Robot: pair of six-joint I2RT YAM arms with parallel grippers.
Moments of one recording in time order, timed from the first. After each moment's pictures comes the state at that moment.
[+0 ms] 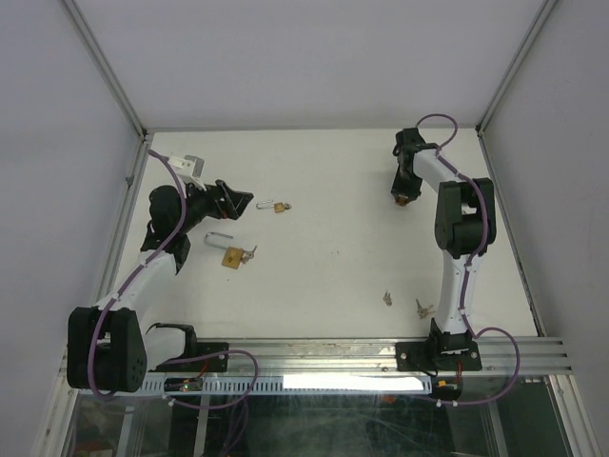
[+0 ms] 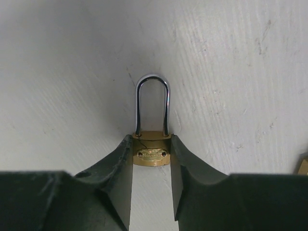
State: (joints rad) left arm -0.07 1.16 0.59 0.44 0.53 -0.34; right arm 0.13 2.15 1.66 -0.73 0.23 0.43
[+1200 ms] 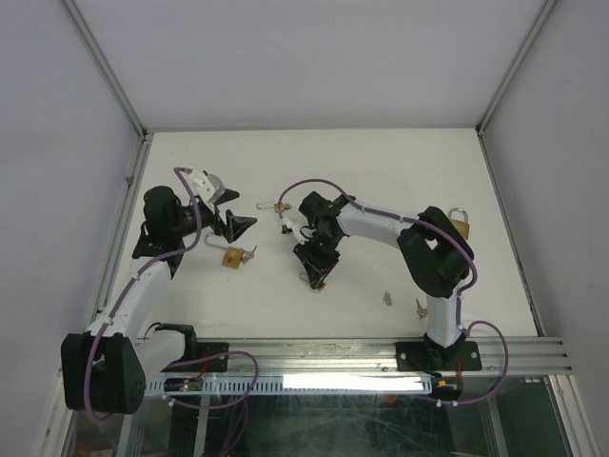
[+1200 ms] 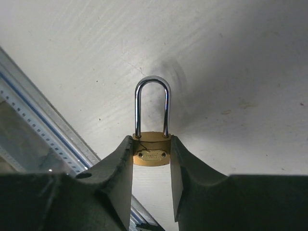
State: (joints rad) left arm -0.07 1.06 0.63 0.27 0.84 0.11; right arm 0.82 1.93 1.33 -0.84 -0.44 -0.08
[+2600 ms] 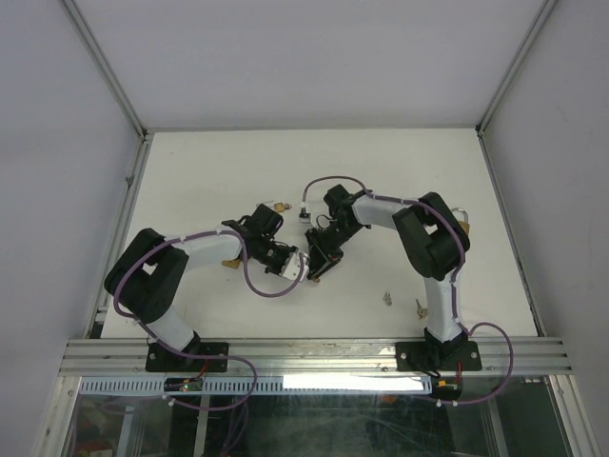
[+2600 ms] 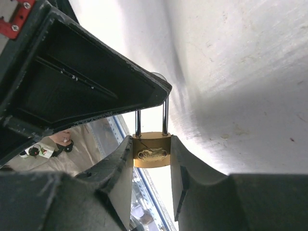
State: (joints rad) left arm -0.63 1.64 0.83 -0.31 0.79 1.38; right arm 0.61 2.05 1.28 -0.72 -0.96 -0.03
